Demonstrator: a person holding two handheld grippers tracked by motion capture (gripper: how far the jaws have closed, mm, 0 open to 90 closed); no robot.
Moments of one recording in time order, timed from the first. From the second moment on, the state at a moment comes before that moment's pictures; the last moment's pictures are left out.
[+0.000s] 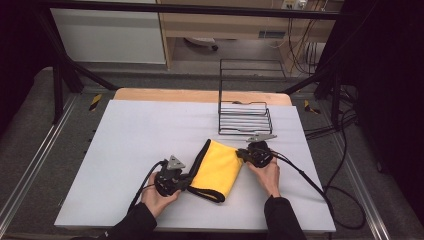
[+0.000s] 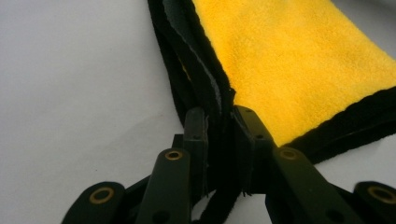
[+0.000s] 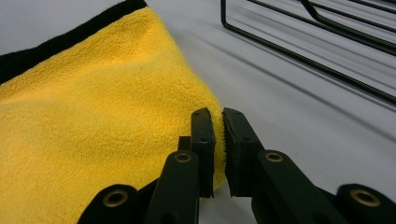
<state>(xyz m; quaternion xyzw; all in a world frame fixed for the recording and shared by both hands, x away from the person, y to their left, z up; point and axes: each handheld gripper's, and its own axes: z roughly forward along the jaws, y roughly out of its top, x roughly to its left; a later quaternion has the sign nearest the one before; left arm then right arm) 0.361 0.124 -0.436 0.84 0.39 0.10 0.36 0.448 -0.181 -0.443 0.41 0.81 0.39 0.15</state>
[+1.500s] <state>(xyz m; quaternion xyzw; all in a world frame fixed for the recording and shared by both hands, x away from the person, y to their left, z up) 0.357 0.238 -0.426 0.81 0.42 0.15 0.38 0.317 -0.122 -0.440 0.36 0.85 0.38 0.08</state>
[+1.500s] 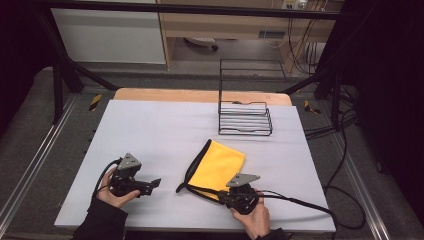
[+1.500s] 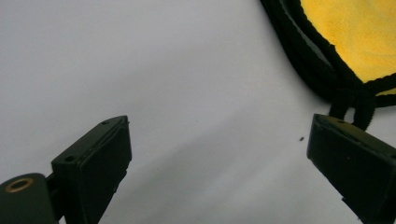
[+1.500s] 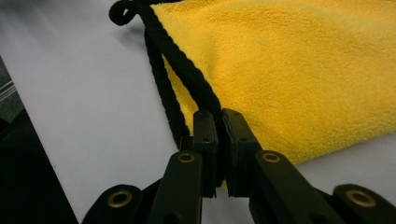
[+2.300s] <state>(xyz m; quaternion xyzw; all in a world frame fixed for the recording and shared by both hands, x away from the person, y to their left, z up) 0.357 0.226 -0.419 0.81 0.41 0.13 0.40 0.321 -0.172 -0.413 0.34 0.84 0.41 0.07</state>
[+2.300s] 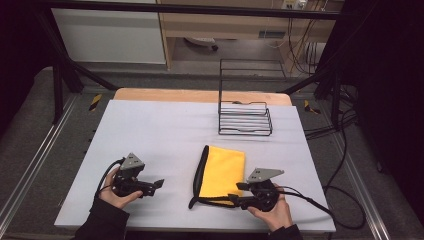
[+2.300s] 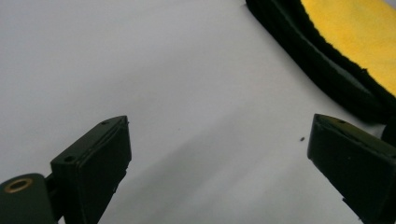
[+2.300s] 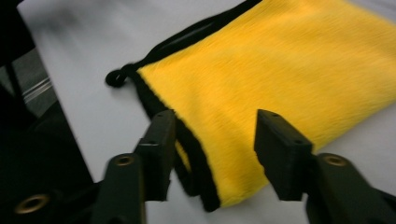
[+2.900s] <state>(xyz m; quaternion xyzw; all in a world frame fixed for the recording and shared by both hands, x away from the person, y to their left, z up) 0.397 0.150 -0.394 0.83 0.37 0.13 0.41 0.370 -0.204 -0.424 0.42 0.79 0.43 0.12</state>
